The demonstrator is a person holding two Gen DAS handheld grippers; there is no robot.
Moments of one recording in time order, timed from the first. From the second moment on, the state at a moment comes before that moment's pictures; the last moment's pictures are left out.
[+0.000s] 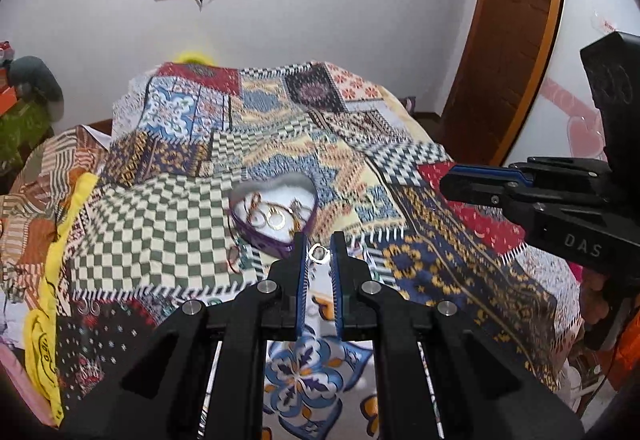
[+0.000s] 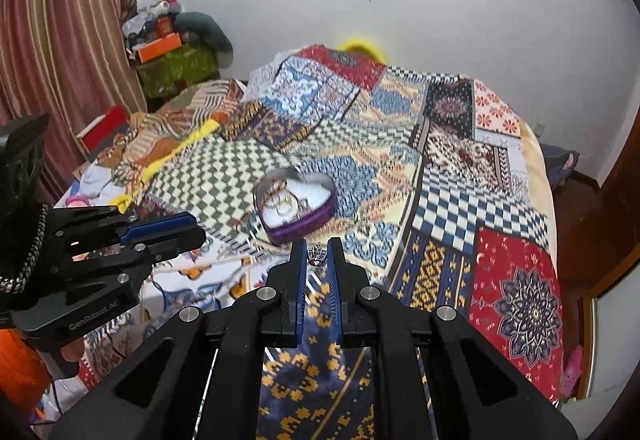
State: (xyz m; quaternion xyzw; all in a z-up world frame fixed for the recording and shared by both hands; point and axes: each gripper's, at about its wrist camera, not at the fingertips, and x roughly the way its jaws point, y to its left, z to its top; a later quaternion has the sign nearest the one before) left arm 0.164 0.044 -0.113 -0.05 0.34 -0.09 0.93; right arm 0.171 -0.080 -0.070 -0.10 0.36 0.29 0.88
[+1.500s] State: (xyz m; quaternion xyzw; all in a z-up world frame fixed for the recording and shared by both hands) left arm 0.280 0.095 -0.168 -0.10 0.40 -0.07 0.91; right arm 0.272 0.001 -0.100 -0.09 0.43 0.30 0.85
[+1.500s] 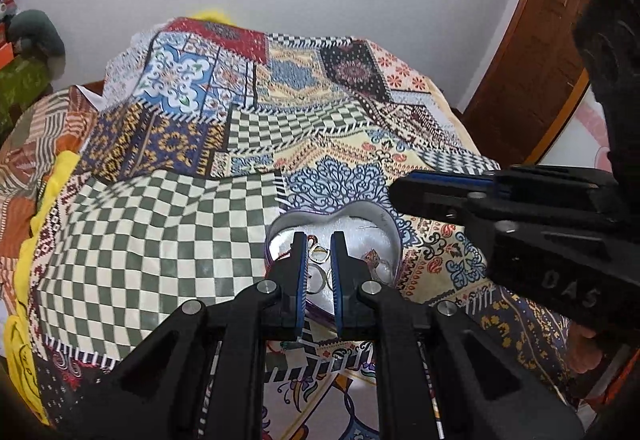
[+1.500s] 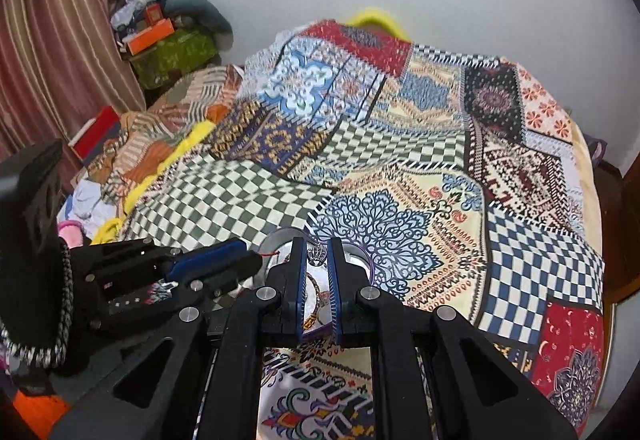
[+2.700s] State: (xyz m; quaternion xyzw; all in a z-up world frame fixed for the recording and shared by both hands) left arm 0.248 0.088 -0.146 -0.07 0.39 -0.06 0.92; right arm 0.253 -0.030 -0.087 -0.09 0.42 0.30 0.85
